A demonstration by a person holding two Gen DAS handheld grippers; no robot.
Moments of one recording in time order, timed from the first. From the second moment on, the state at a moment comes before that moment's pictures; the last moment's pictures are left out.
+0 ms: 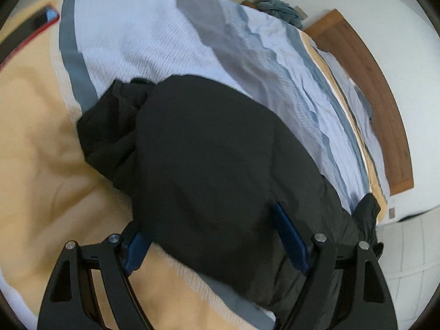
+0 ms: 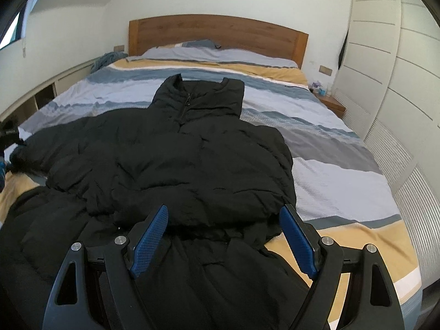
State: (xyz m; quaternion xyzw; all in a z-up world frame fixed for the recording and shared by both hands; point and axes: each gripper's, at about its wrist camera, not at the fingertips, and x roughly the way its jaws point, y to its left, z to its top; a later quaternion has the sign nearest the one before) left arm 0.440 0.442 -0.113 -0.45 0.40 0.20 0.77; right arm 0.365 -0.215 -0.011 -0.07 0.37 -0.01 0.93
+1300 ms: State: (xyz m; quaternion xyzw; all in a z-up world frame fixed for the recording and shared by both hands) left arm 0.402 0.240 0.063 -0.25 0.31 0.01 0.92; right arm 0.265 -0.245 0.091 -0.07 0.28 -0.06 0.96
